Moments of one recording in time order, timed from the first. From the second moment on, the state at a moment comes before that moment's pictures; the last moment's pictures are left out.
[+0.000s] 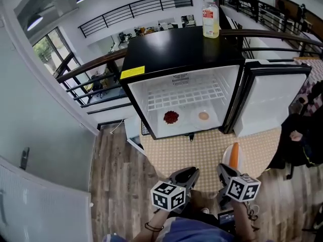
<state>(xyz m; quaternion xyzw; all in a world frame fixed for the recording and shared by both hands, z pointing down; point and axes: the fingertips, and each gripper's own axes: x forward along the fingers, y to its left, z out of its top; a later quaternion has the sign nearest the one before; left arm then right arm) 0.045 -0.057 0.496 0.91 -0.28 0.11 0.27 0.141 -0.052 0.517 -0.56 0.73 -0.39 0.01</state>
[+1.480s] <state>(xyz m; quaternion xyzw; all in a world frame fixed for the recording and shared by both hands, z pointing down) 0.068 0.038 0.499 0.92 -0.28 0.10 0.24 0.138 0.059 0.525 -0.53 0.74 -0.41 0.01</state>
